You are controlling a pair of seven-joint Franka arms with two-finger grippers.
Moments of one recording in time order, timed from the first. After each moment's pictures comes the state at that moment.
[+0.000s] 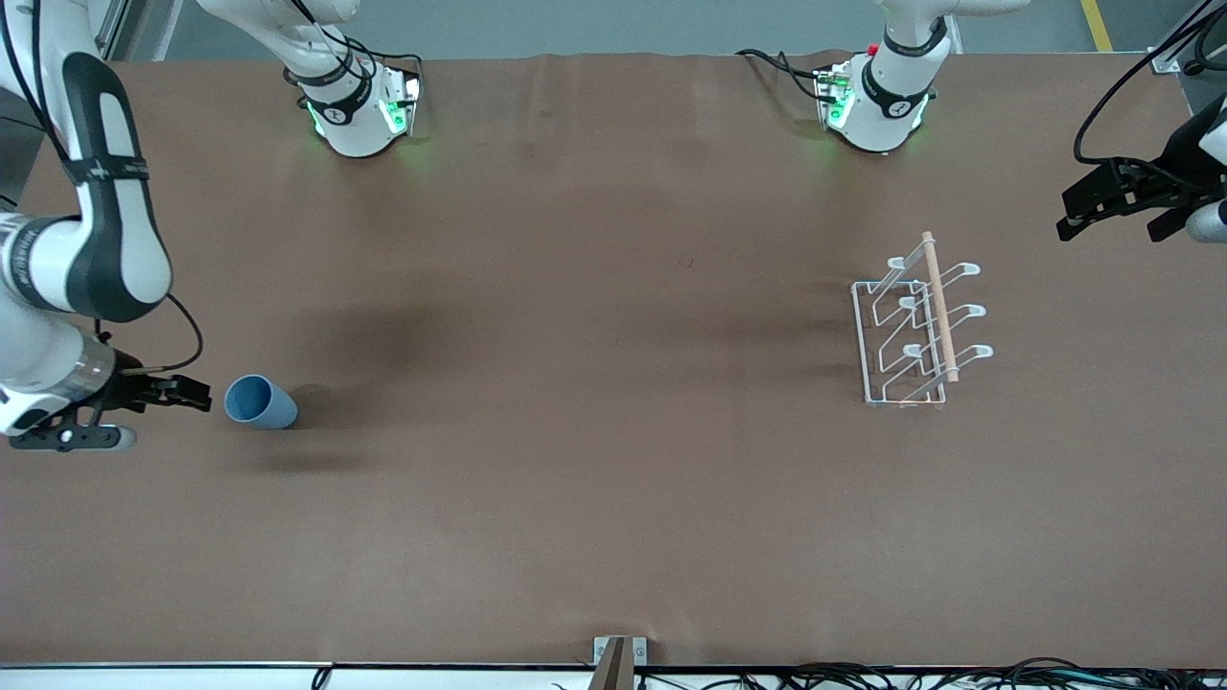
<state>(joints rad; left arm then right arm) -0.07 -0.04 0.03 -1.54 -0.02 1.53 -0.03 -0.07 0.37 -0.09 -1.82 -0.01 2.21 -0.17</state>
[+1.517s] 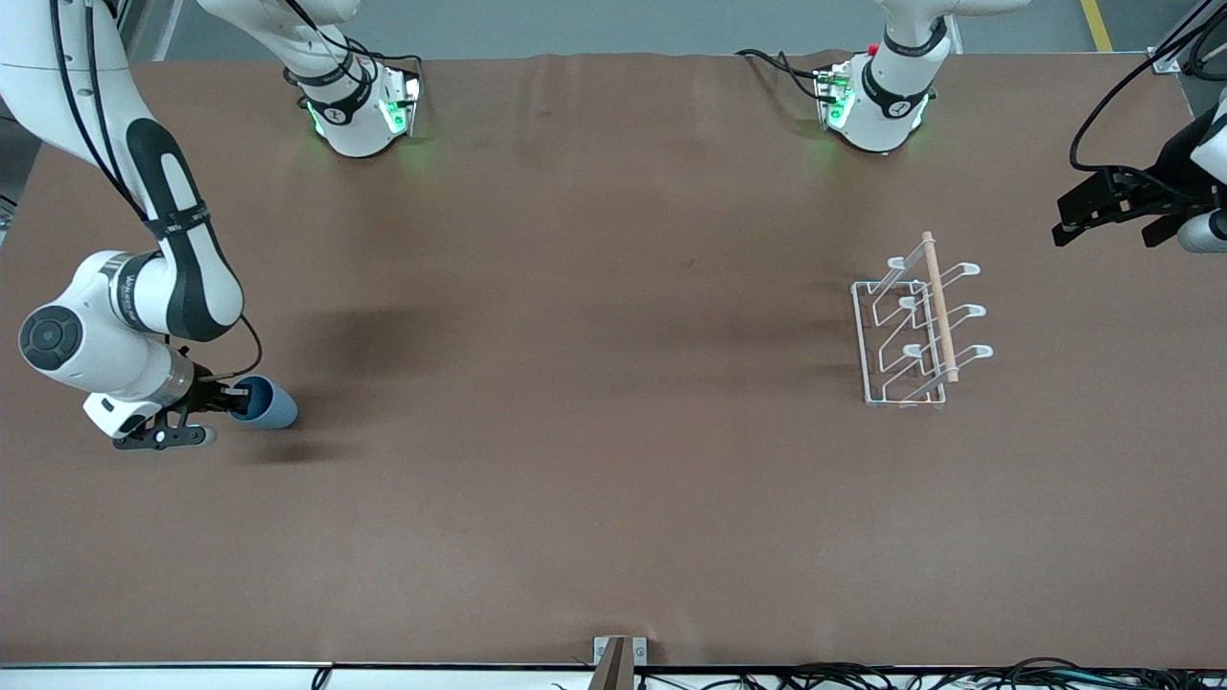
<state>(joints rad) -0.07 -0.03 0.03 -1.55 -0.02 1.53 -0.03 -0.07 0.47 -0.08 -1.92 0.01 2.38 -0.23</state>
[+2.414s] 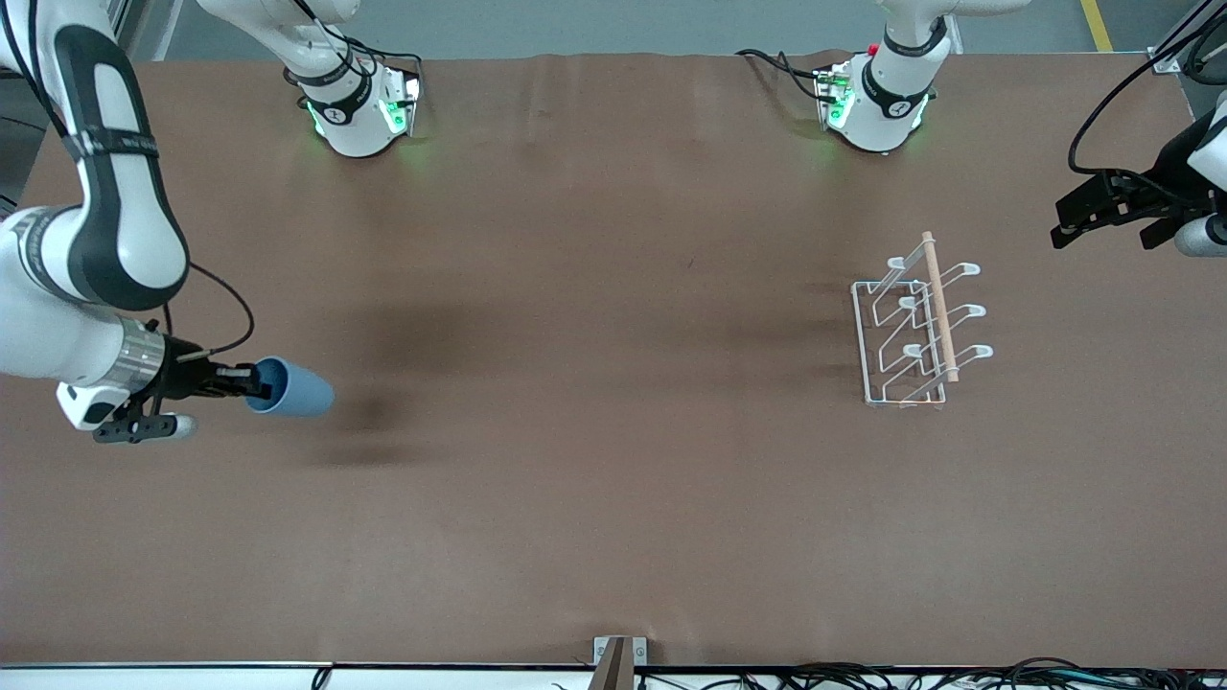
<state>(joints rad) -0.07 -0.02 0.03 -1.55 -0.02 1.53 -0.03 -0.06 0.29 0.02 -1.79 0.43 1.97 -0.24</state>
